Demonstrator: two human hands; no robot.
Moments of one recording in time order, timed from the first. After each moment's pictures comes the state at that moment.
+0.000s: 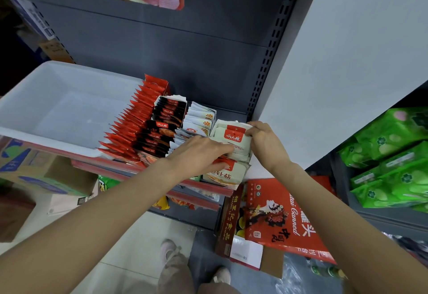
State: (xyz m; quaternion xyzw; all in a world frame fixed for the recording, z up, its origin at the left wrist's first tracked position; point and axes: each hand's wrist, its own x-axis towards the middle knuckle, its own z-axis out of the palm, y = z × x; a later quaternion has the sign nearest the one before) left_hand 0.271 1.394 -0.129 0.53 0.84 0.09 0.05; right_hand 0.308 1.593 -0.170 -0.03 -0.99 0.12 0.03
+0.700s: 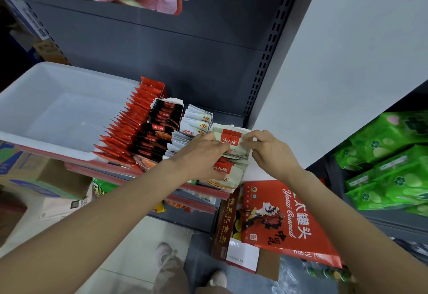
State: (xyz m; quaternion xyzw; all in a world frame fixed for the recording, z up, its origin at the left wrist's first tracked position) left_hand 0.266 1.410 -0.138 0.47 0.87 0.07 0.12; right_hand 0.335 1.604 -0.147 0.08 -0.99 0.09 0.03
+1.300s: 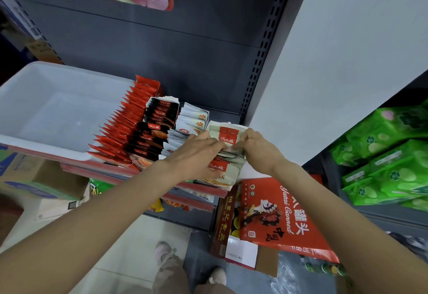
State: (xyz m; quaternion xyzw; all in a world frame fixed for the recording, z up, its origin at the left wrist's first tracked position) left_hand 0.270 1.407 -0.138 0.47 0.87 0.07 0.11; right_hand 0.323 1.589 -0.146 0.00 -0.98 0.12 -0.14
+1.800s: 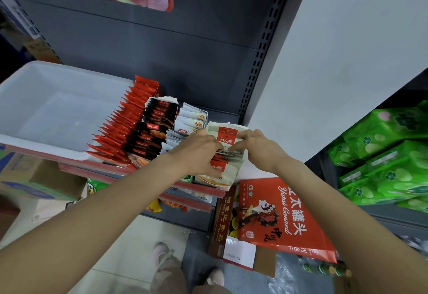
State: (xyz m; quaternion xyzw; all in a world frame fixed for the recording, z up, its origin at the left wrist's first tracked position) left_hand 0.265 1.416 -0.133 0.45 0.88 0.04 0.14; right_hand 0.325 1.589 -0.123 0.02 -0.98 0.09 -0.16
